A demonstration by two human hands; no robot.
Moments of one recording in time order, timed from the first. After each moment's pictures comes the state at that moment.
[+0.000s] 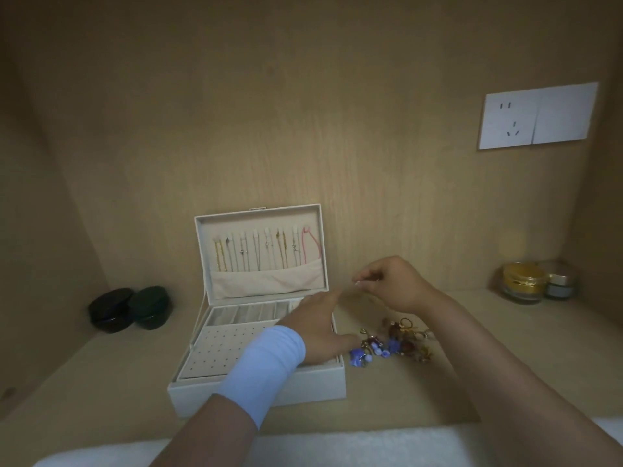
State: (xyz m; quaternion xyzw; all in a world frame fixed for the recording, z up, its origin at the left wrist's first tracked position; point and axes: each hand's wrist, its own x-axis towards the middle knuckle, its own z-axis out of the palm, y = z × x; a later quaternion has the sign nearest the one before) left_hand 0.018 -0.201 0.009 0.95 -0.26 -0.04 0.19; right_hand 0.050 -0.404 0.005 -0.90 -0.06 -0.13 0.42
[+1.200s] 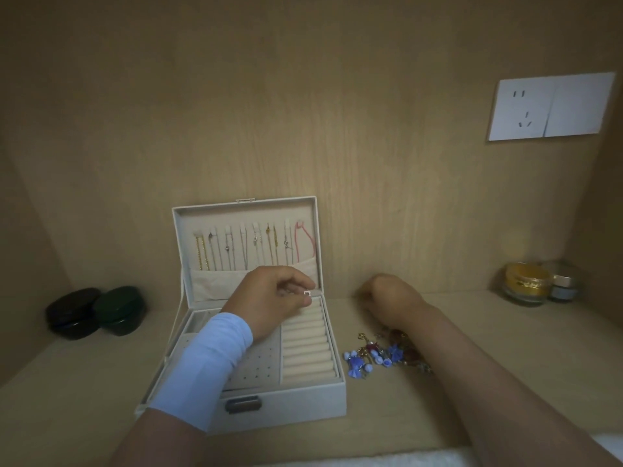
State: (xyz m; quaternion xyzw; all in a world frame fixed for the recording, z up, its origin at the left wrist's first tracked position) left_hand 0.067 -0.156 0.020 0.86 -0.24 0.05 0.44; right_hand 0.095 -0.410 -0.042 -0.99 0.00 -0.08 0.12
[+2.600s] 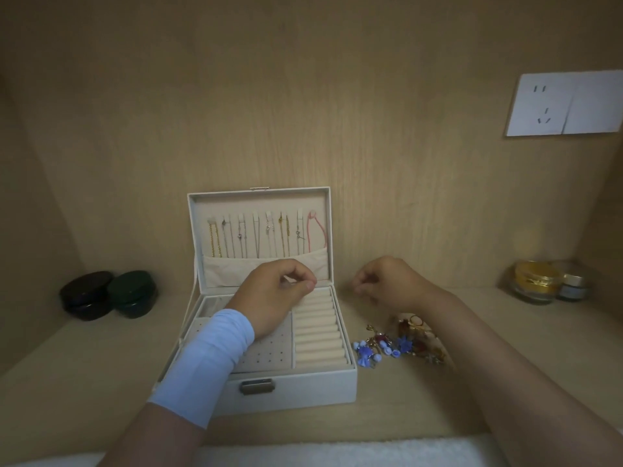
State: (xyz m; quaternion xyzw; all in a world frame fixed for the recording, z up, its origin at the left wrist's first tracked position) left_hand 0.053 -0.144 0.016 0.86 -0.23 0.07 0.44; right_hand 0.071 -0.389 -0.006 -0.95 -0.07 -0.07 0.31
